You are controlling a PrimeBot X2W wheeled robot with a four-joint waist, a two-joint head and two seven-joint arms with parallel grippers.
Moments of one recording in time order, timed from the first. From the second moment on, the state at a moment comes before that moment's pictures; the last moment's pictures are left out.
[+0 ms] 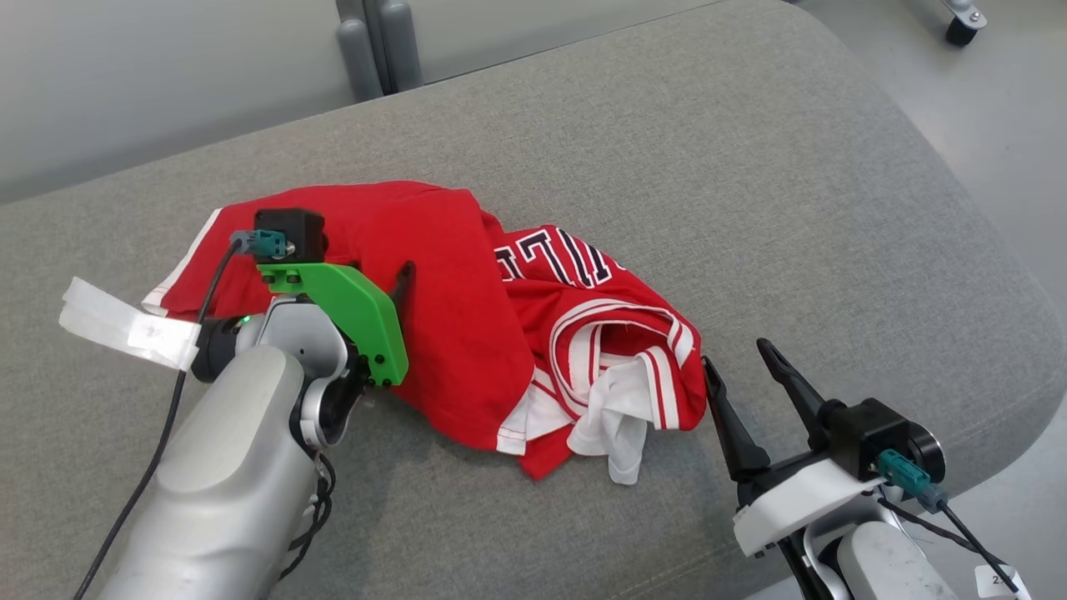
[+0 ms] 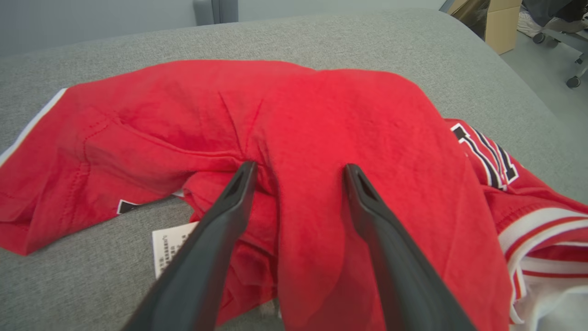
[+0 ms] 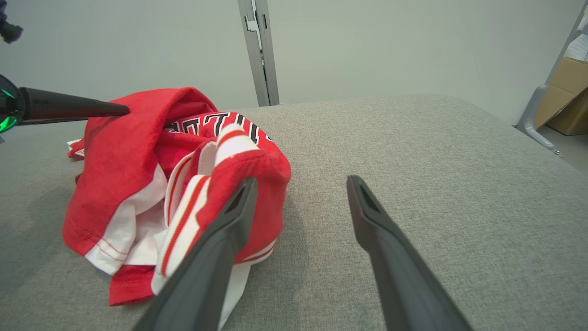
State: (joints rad) left arm -0.62 0.11 -0.56 0.57 -0.72 0.11 0.25; right arm -0.01 -0.06 0.29 0.16 0.13 0.05 -0.25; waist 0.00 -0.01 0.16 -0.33
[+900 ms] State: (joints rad) left arm -0.84 0.26 -0.39 0.46 -0.73 0.06 0.14; right arm 0.00 -0.05 0.22 0.16 0.13 0.03 -0.25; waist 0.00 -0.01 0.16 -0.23
